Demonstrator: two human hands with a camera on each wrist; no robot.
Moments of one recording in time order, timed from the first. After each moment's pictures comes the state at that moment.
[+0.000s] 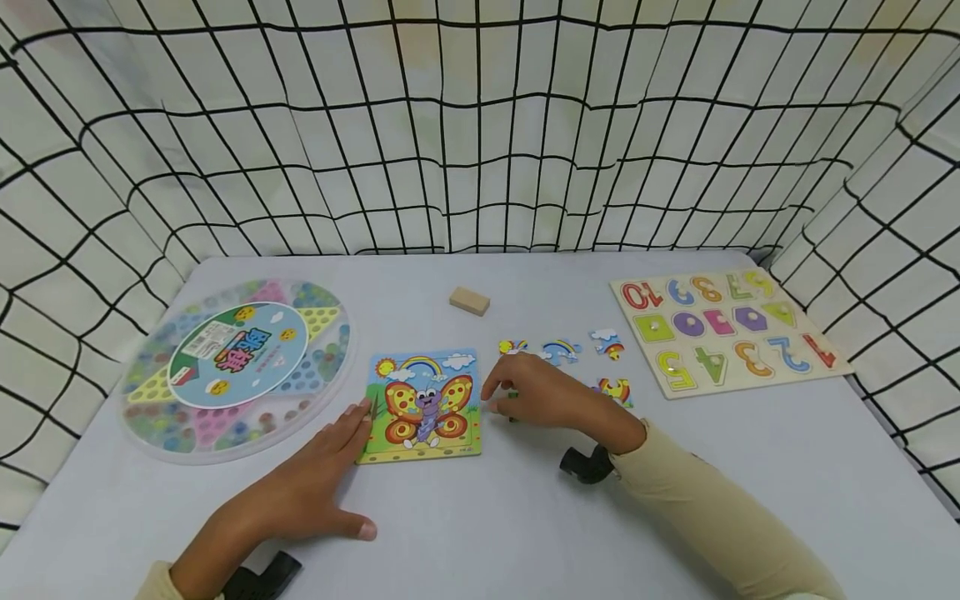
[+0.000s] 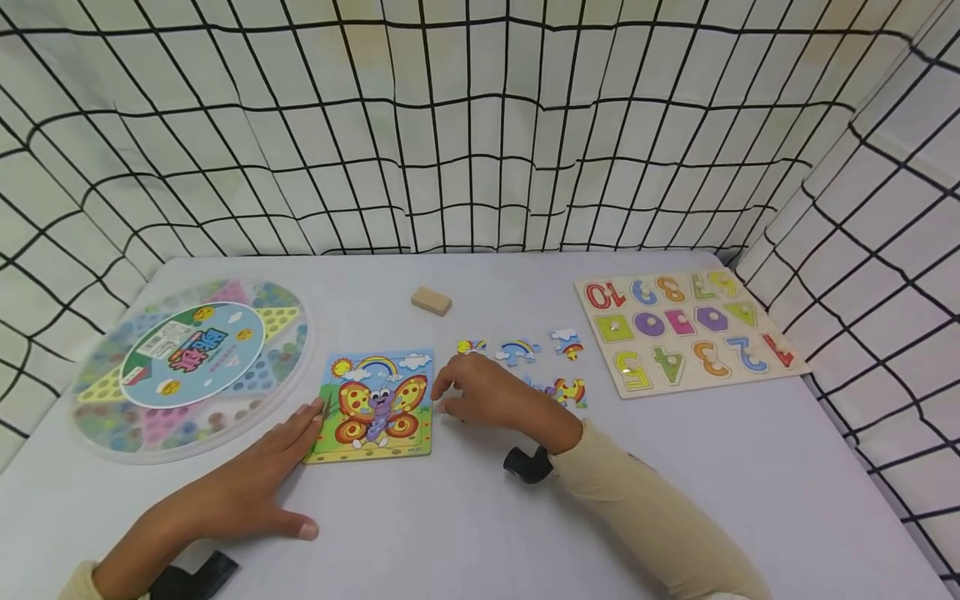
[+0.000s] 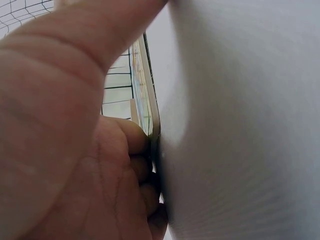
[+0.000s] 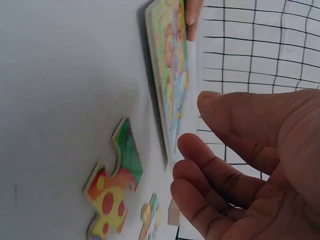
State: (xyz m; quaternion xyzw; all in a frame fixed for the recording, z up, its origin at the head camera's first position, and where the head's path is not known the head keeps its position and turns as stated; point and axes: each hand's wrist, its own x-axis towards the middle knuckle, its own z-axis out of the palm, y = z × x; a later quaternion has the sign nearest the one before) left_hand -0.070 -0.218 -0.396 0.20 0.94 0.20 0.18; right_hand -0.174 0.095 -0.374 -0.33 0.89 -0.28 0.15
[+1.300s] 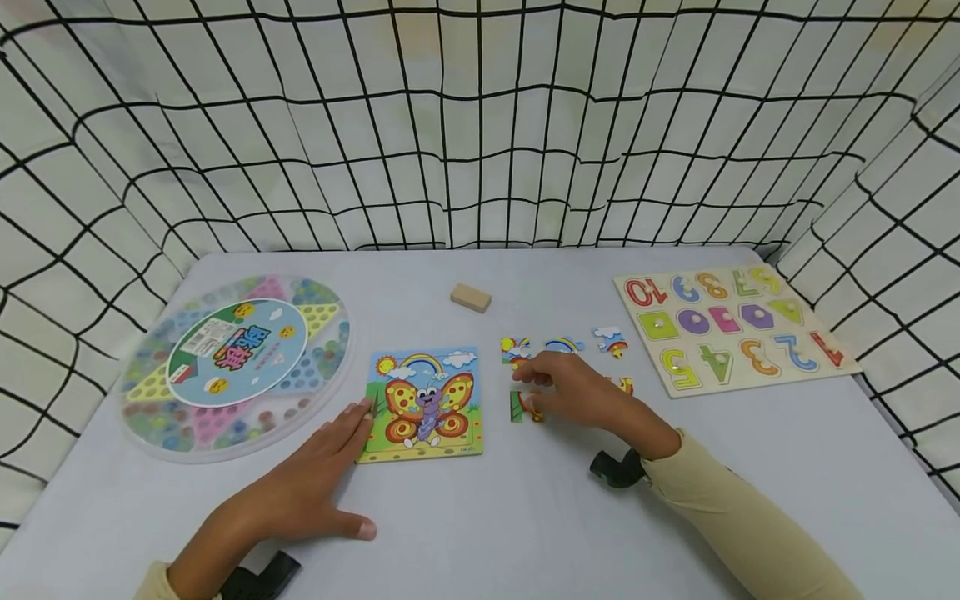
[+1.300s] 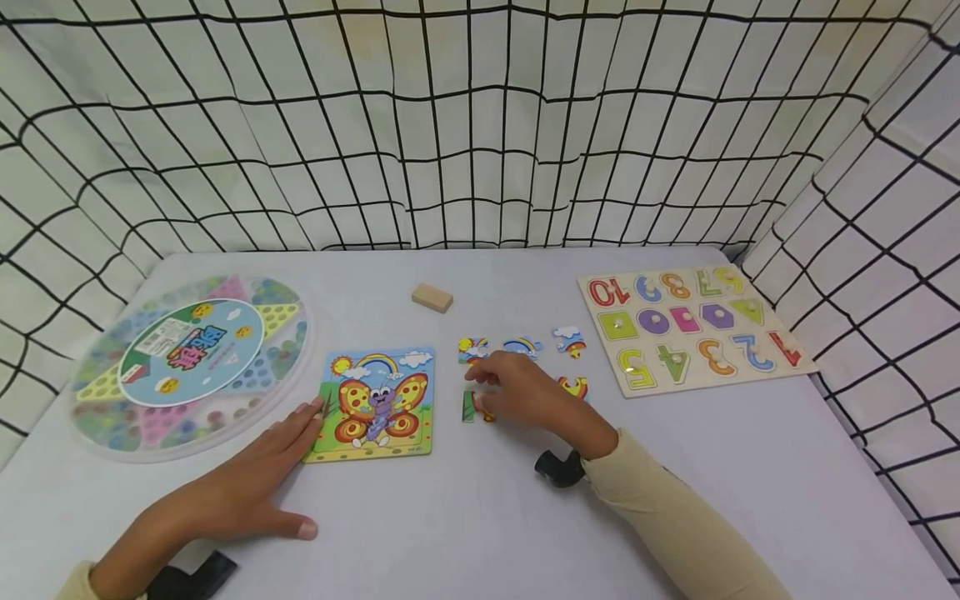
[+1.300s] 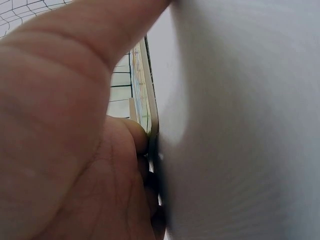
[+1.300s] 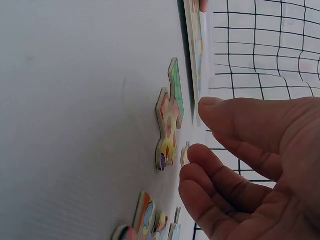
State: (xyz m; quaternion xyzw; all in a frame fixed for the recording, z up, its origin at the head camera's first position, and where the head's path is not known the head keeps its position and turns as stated) left_hand -0.071 -0.221 -0.401 0.20 0.94 0.19 0.18; right_hand -0.176 0.136 -0.389 -0.28 0.89 -0.32 0.13
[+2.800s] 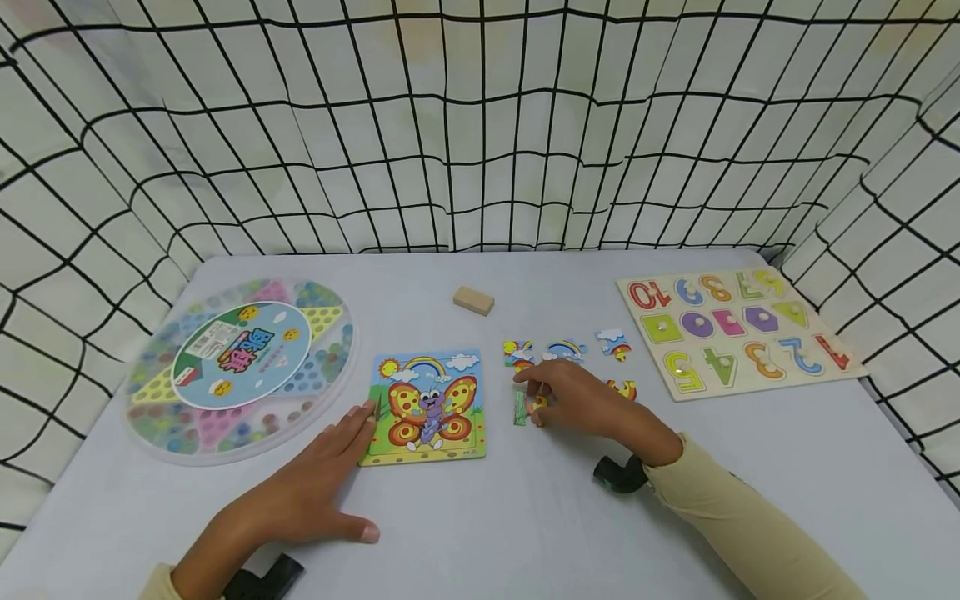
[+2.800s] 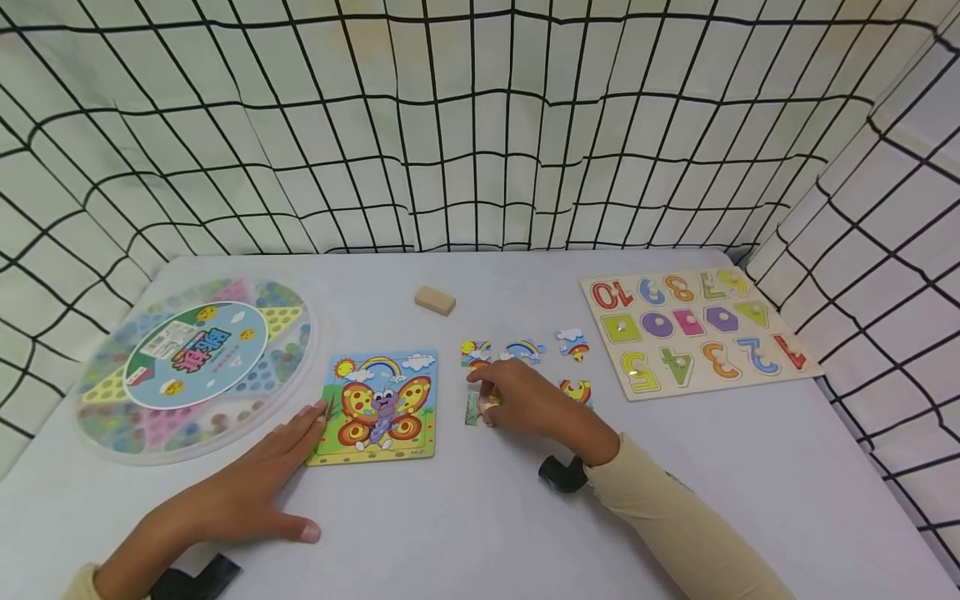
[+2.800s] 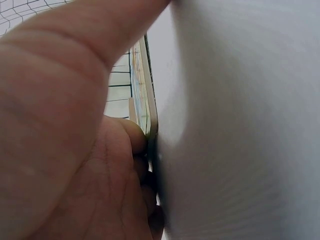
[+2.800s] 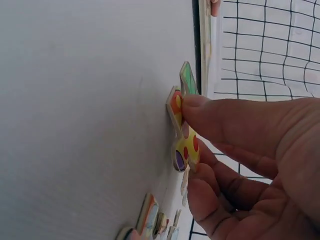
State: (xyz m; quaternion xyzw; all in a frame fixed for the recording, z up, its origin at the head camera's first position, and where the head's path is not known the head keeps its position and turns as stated) left_hand -0.070 -0.220 -0.400 0.19 0.95 0.18 0.19; right_hand -0.178 0.132 -0.393 -0.31 0.90 -0.28 0.14
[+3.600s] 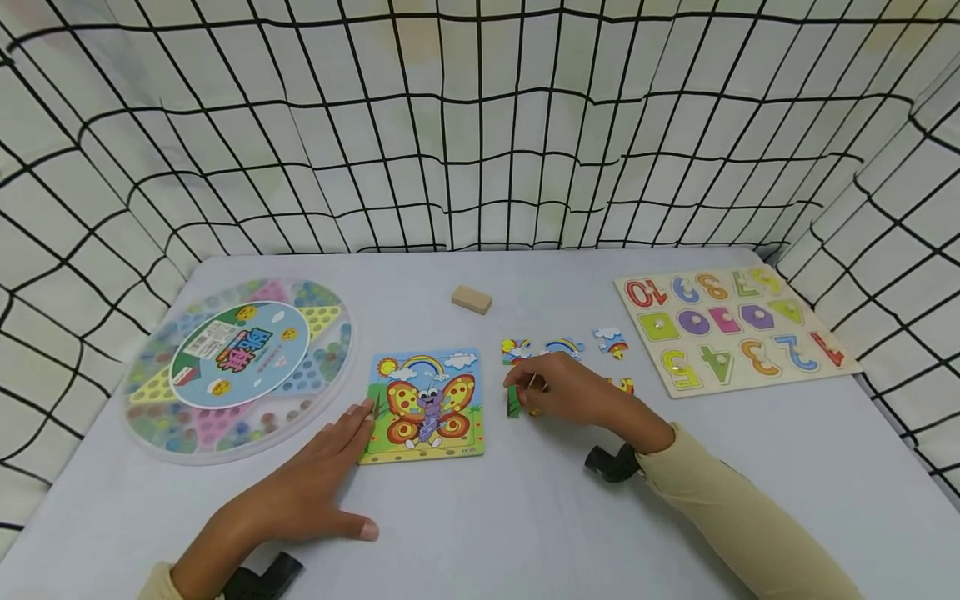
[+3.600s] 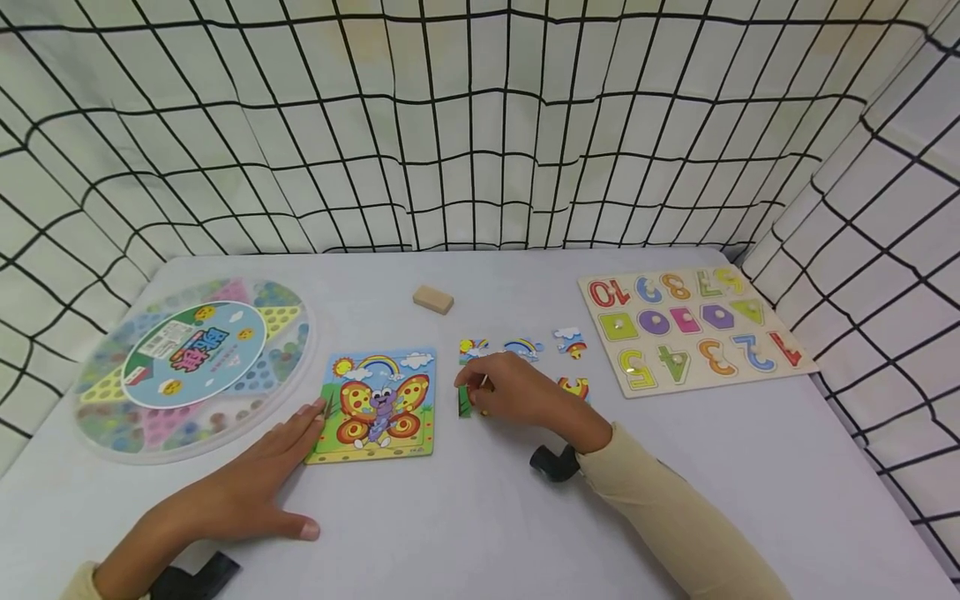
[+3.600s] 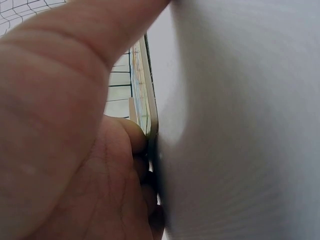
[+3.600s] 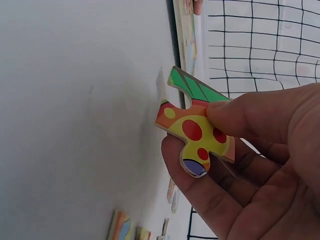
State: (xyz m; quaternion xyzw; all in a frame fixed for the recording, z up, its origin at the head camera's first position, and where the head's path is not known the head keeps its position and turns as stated) left_hand -0.070 -0.219 -0.399 0.19 0.94 0.19 0.19; right_hand -0.180 0.128 -0.383 -0.33 0.86 -0.36 0.16
